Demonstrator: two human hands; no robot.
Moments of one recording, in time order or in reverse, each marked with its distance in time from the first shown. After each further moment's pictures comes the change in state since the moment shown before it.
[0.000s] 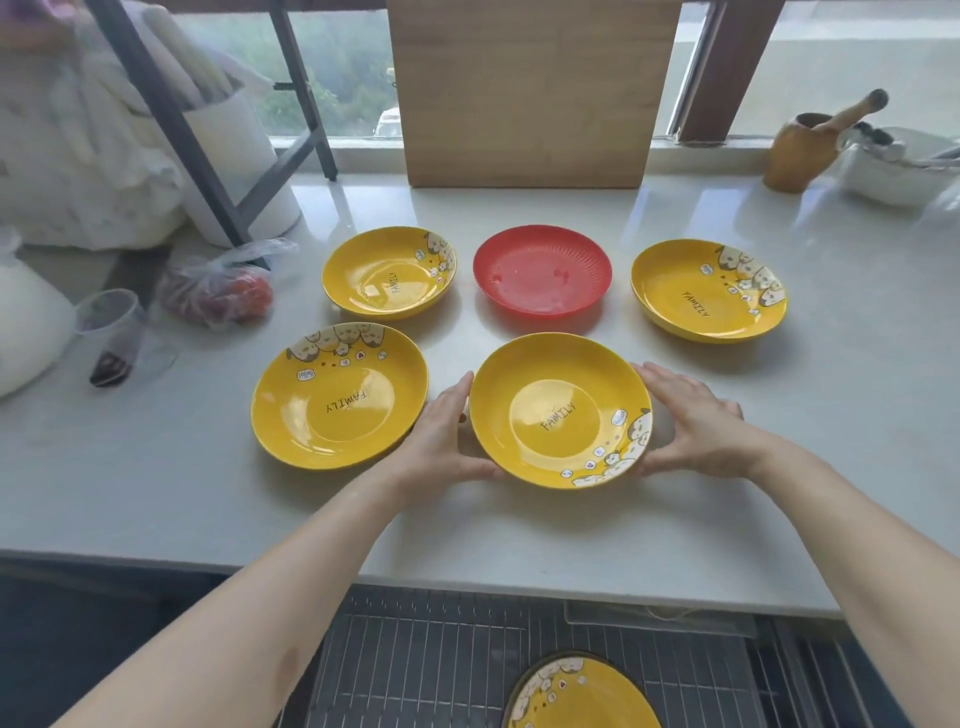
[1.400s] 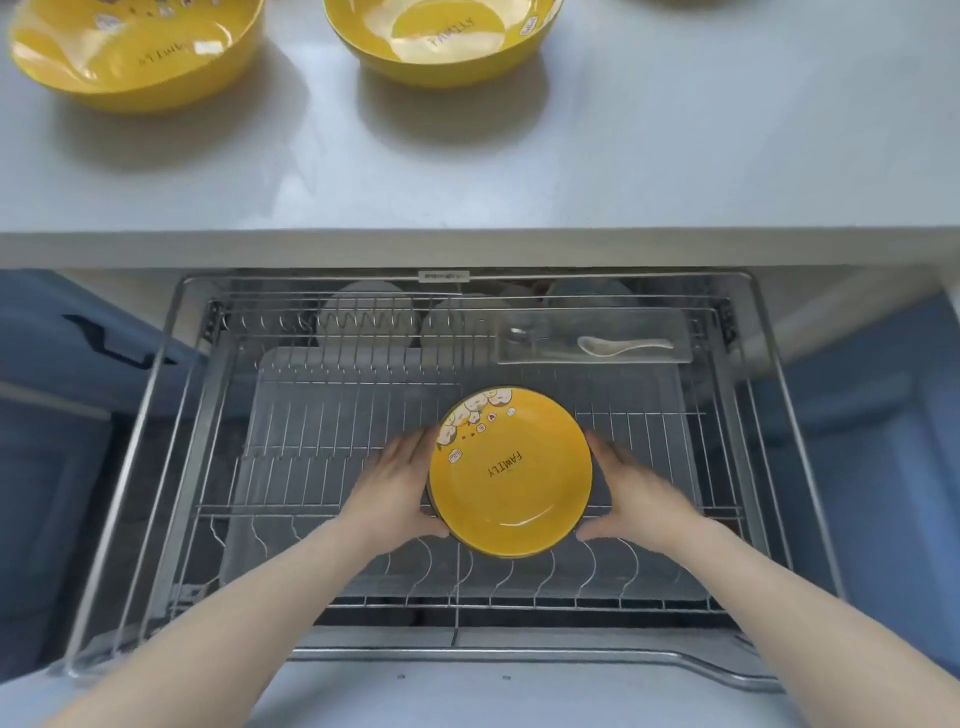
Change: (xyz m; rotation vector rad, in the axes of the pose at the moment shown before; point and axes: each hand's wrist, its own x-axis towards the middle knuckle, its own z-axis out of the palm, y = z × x) left_hand -0.193 -0.144 0.269 0.549 -0.220 -0.045; right_hand -0.214 0.115 0.308 0.071 -0.296 0.087
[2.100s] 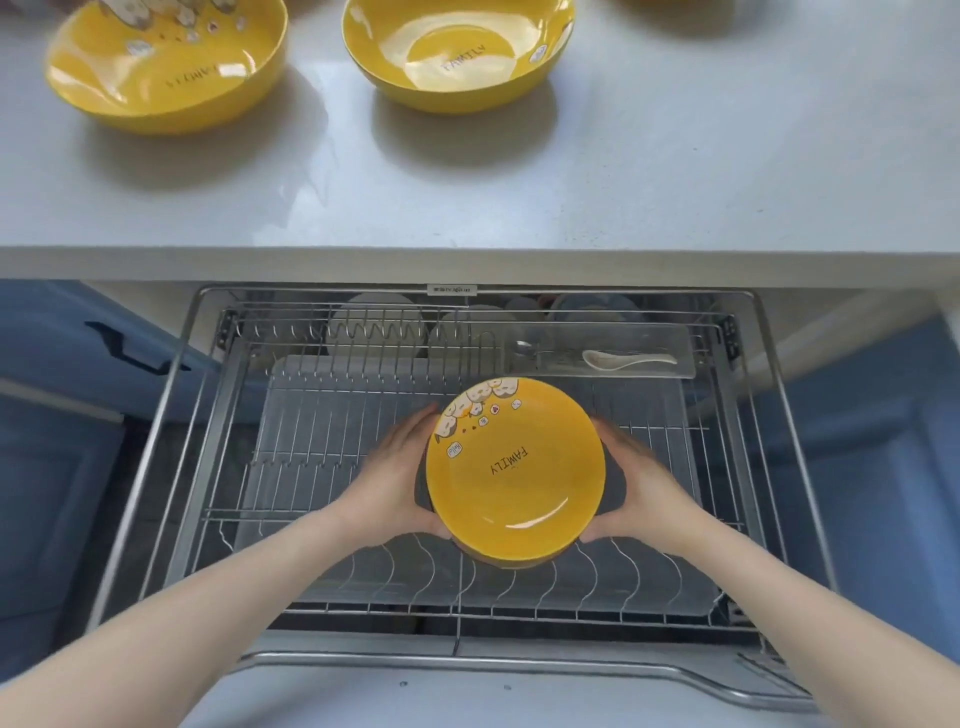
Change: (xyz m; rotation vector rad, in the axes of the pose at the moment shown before) left_hand 0.001 -0.003 -0.031 -0.296 0.030 0.037; right_hand -0.010 -0.013 -0.029 0.346 0.131 -0.220
